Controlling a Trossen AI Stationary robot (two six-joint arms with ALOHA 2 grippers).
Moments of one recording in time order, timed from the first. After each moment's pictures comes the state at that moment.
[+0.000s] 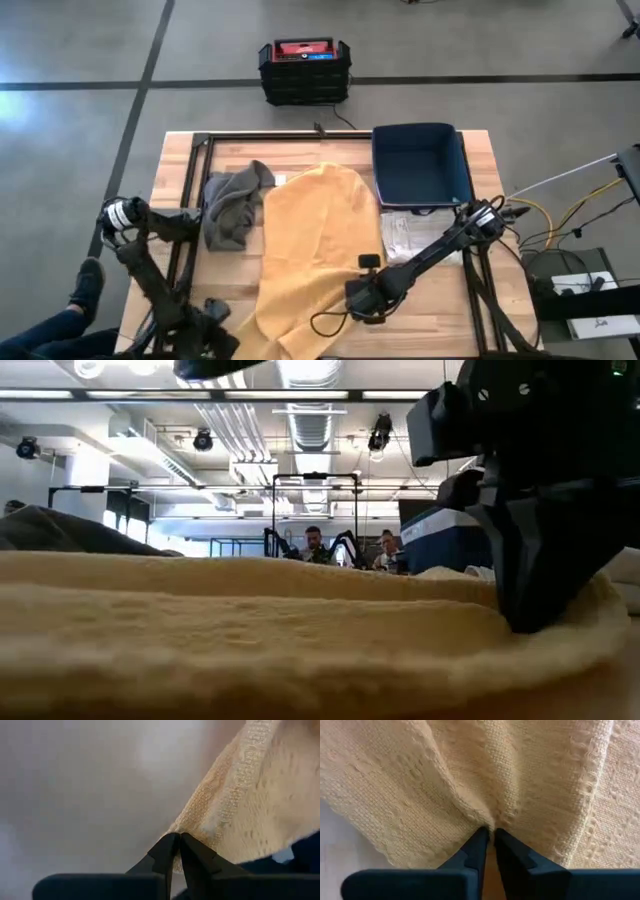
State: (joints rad) left arm -1.22 1.74 0.95 -0.47 -0.13 -2.25; right arm 0.54 2.10 1.37 -0.77 0.19 0.46
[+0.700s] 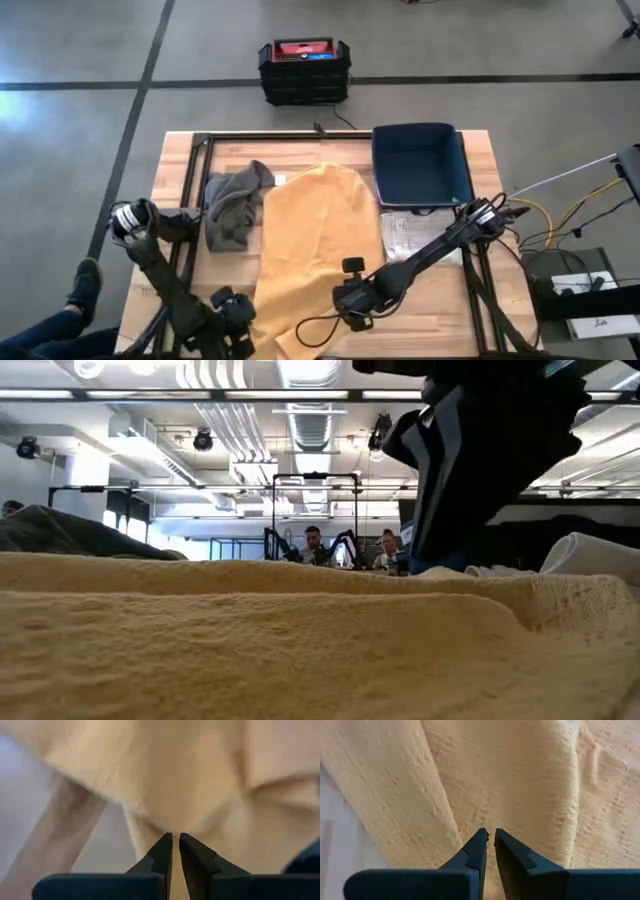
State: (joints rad) left arm -1.02 1.78 1.18 -0.80 -0.29 -1.52; right arm 0.54 2.09 1.46 -0.64 0.24 0.35
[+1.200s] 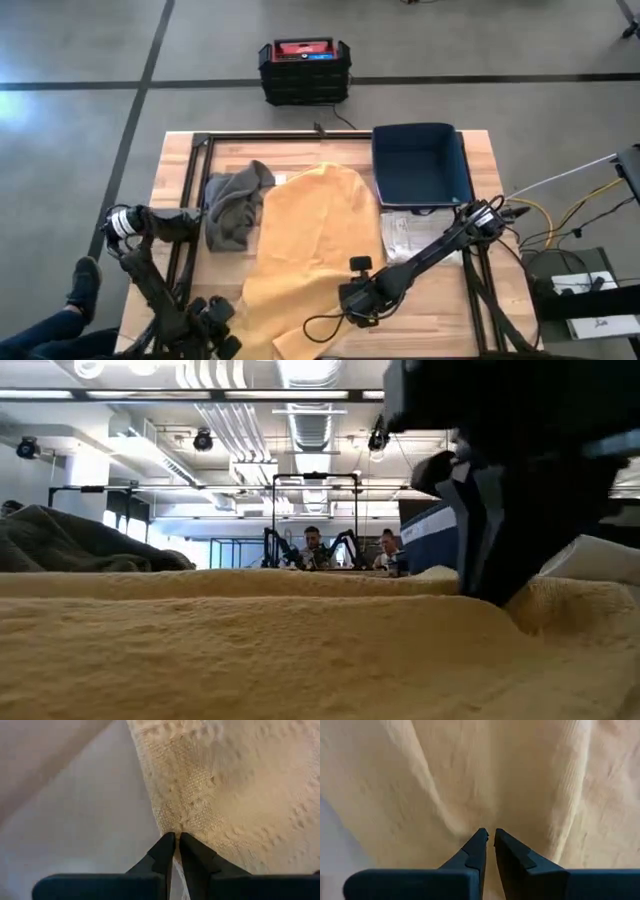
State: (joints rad) left arm -1.20 1.81 1.09 -0.71 -0.18 -2.12; right arm 0.55 2.10 1.38 -0.68 0.23 0.42
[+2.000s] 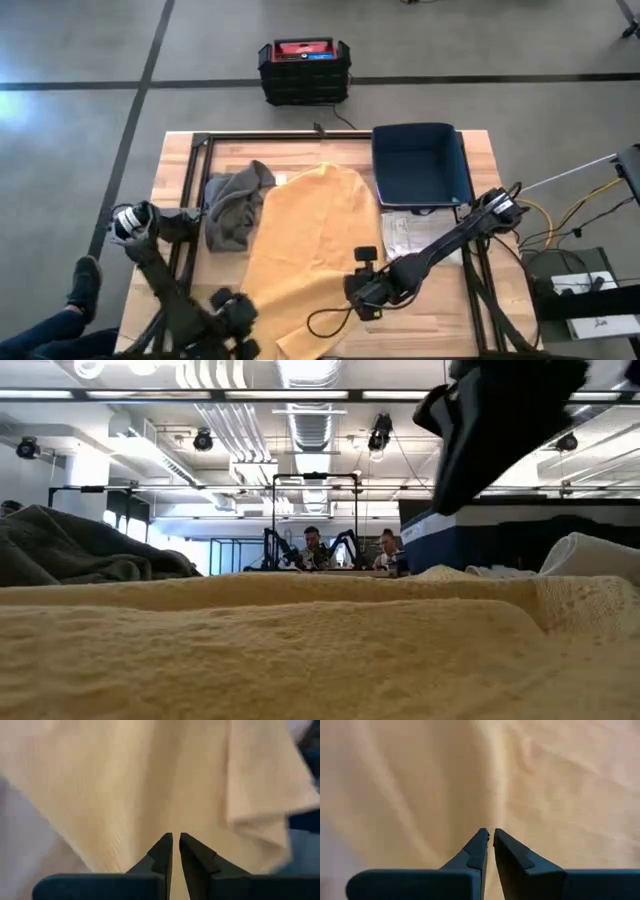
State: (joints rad) left arm -0.93 1.80 1.40 -1.02 -0.43 -1.46; right arm 0.52 1.95 1.36 -0.69 0.39 0.39
